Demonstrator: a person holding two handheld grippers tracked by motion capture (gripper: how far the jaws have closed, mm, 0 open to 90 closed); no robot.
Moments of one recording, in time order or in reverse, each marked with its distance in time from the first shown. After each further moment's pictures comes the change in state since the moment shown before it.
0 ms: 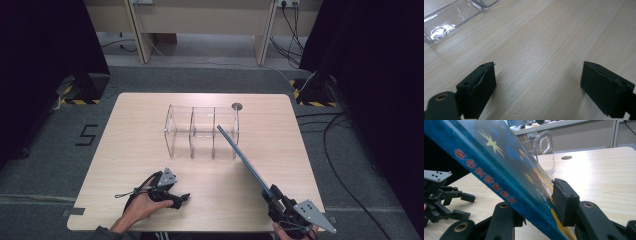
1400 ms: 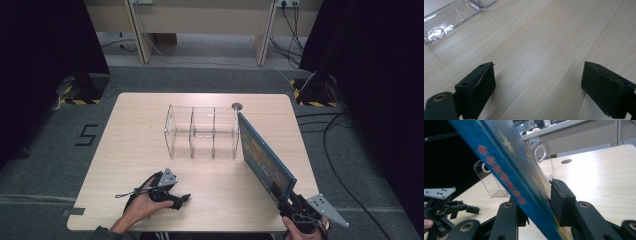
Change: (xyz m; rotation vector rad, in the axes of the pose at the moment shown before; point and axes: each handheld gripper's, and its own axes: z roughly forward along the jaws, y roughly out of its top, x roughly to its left) left arm -0.001 0.000 0.001 -0.004 -0.005 0.003; right arm -0.022 0.014 -0.002 -0.034 0.036 0.093
